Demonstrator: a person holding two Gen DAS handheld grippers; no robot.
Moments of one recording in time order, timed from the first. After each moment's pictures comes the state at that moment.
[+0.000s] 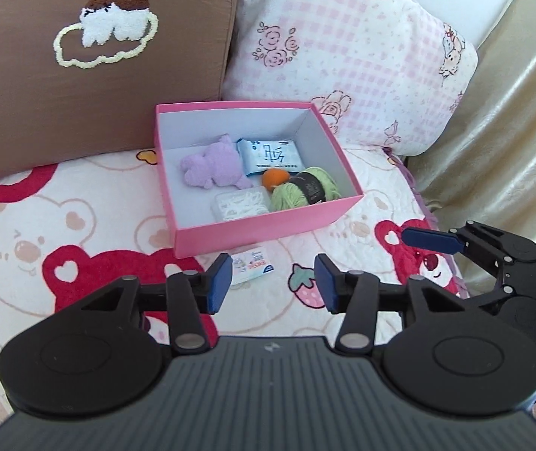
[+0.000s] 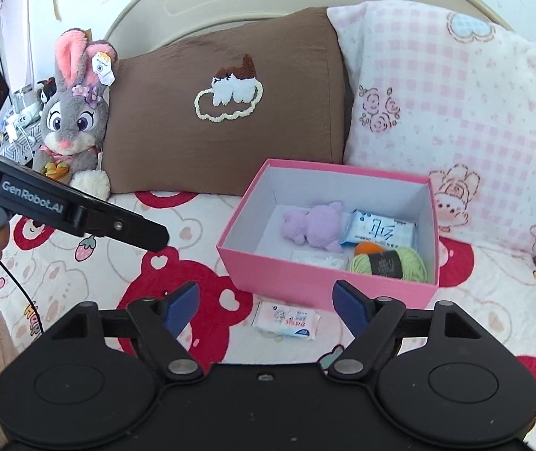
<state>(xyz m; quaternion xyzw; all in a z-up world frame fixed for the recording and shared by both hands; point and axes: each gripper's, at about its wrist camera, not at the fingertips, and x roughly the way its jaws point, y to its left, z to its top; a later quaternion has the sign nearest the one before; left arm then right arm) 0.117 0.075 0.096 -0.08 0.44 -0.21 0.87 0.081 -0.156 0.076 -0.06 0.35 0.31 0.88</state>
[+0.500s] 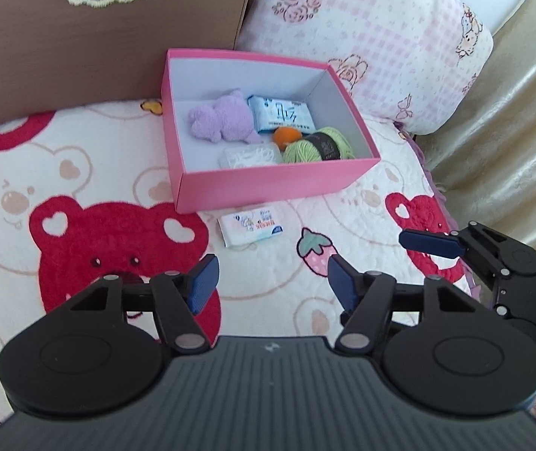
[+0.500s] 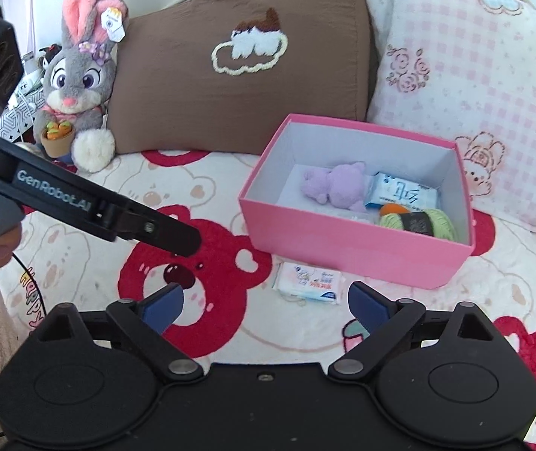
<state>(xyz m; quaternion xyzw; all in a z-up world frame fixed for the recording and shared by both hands) 0.112 0.083 0.042 -0.10 0.48 -0.21 0.85 0.063 -0.120 0.043 -0.09 0.38 0.31 0.87</state>
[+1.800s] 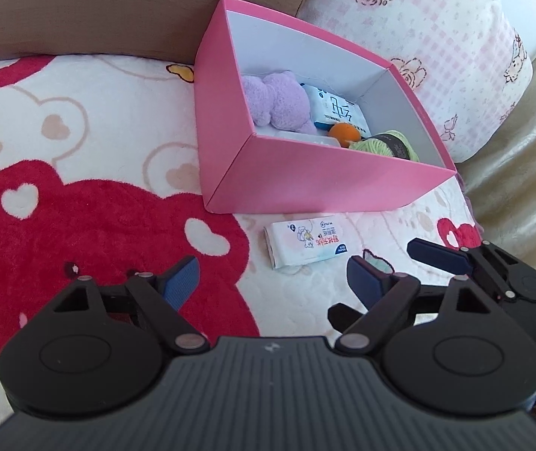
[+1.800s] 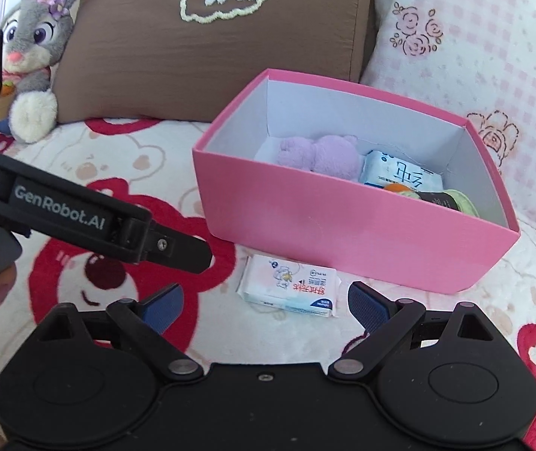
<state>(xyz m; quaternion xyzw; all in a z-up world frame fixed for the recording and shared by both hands) 0.159 0.101 -0.083 -0.17 0.44 -0.19 0.86 0.107 -0.077 -0.053 -0.14 0.36 0.25 0.89</state>
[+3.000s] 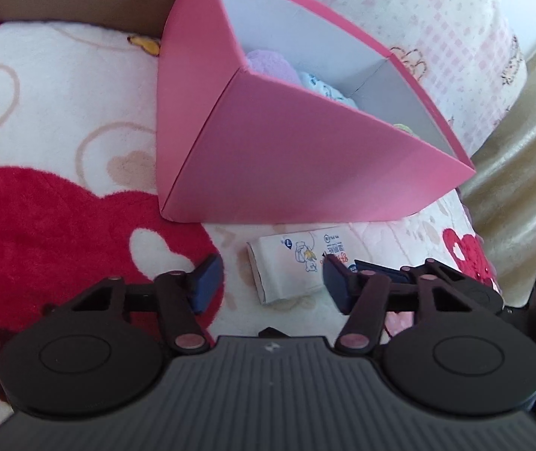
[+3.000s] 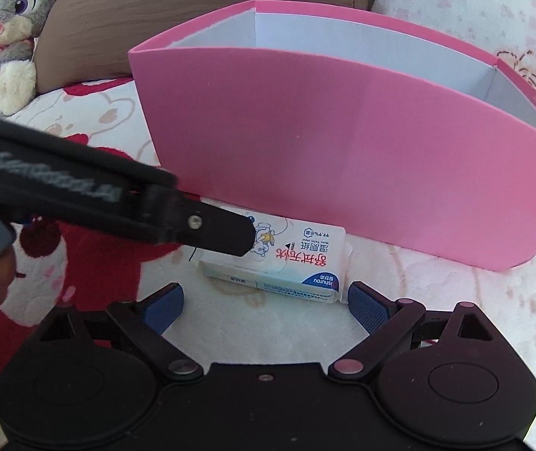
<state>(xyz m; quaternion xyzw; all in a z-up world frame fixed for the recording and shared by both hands) 0.197 0.069 -0.141 -0.20 0.41 -0.23 0.86 0.150 -0.084 -0.131 -0.14 0.37 0.27 0.88</state>
